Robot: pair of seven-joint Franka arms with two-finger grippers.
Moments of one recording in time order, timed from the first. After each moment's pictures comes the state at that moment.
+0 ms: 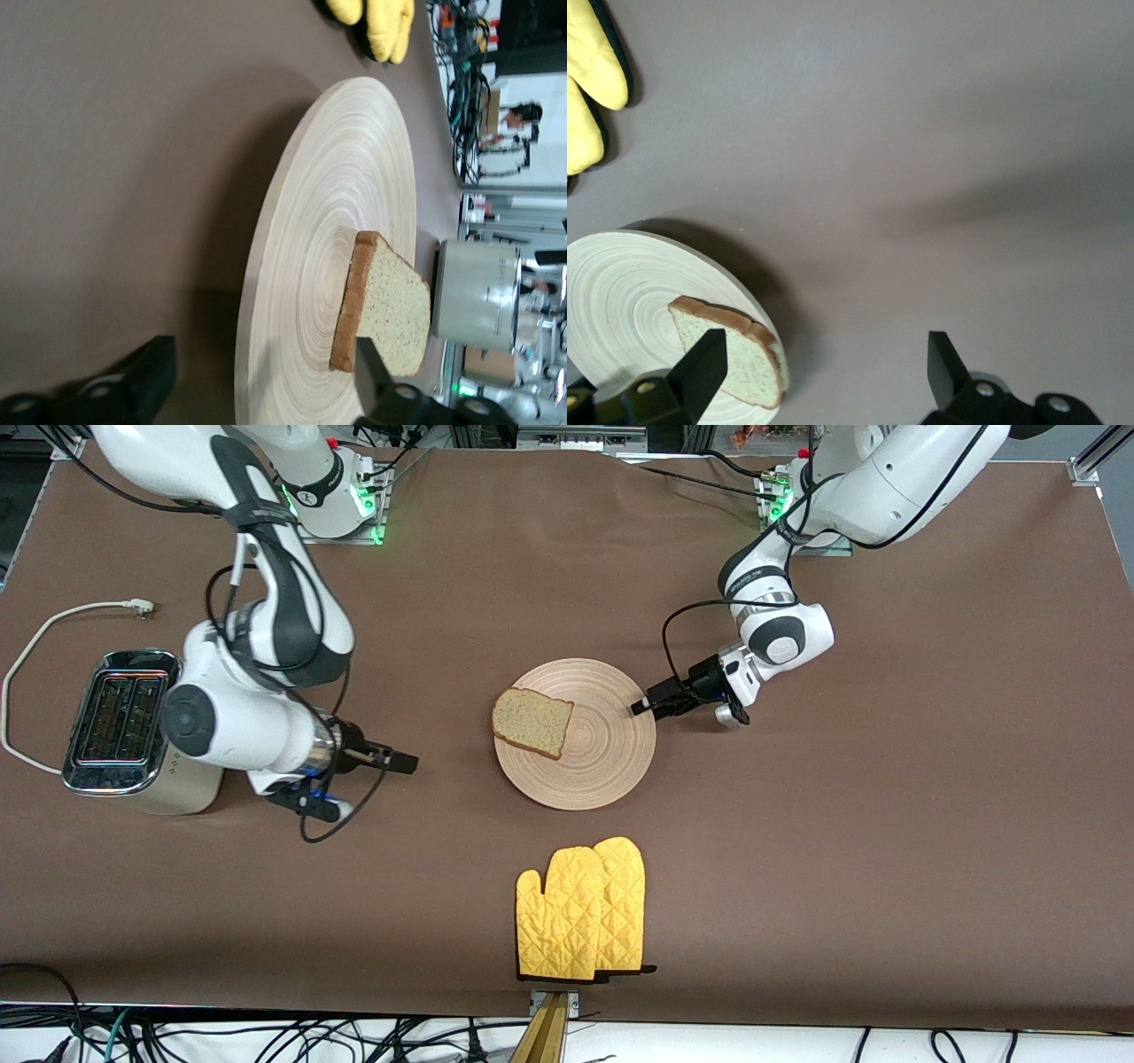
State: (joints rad) left arm 0.07 0.59 -0.54 -2.23 -2.05 2.57 1.36; right arm 0.28 0.51 0.04 -1.58 0.30 1.99 0.49
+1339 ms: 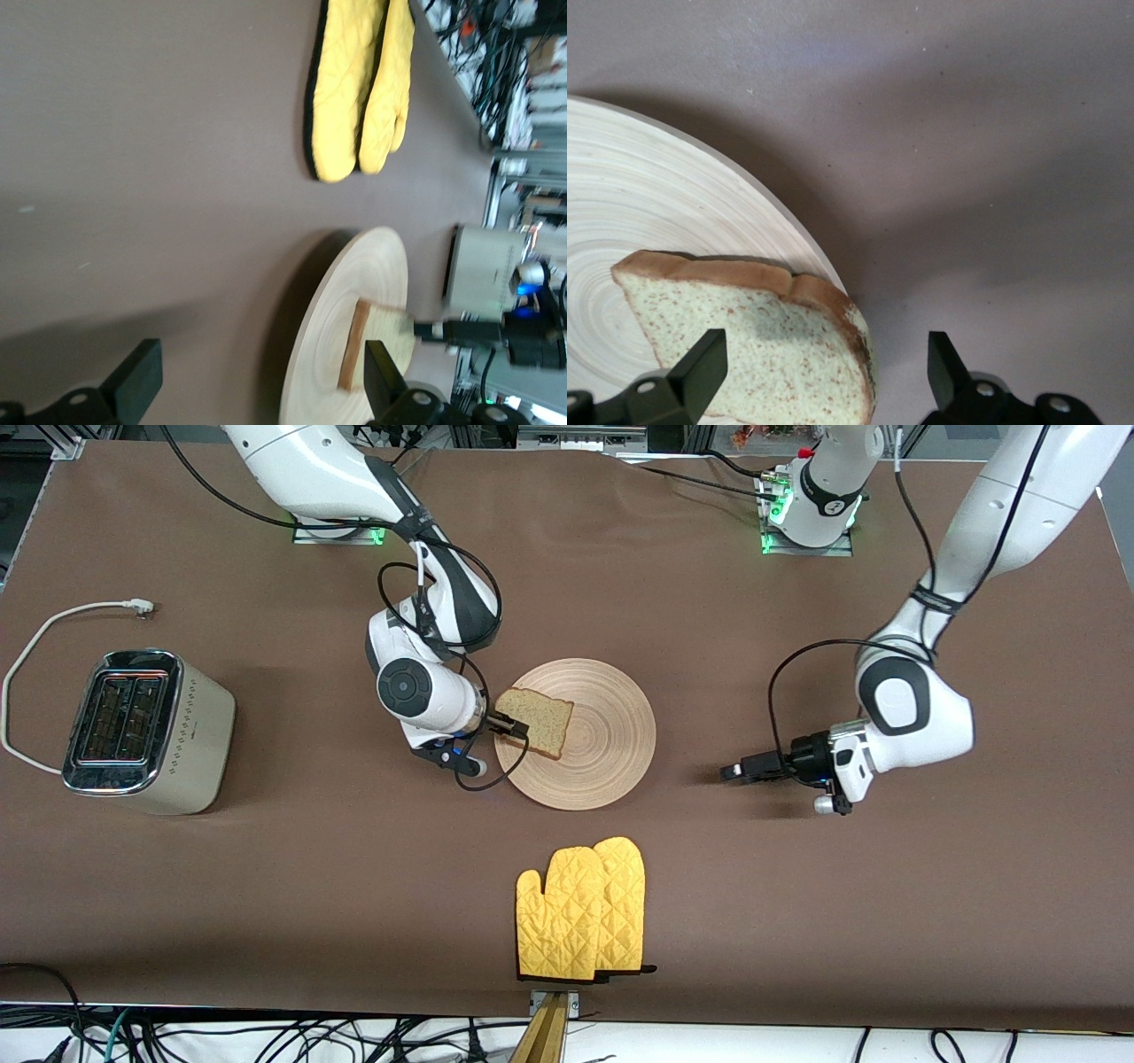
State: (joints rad) left arm 0.38 0.60 -0.51 -1.93 -0.92 2.29 0.51; right arm 0.54 0.62 0.04 -1.70 0.30 2.21 0.74
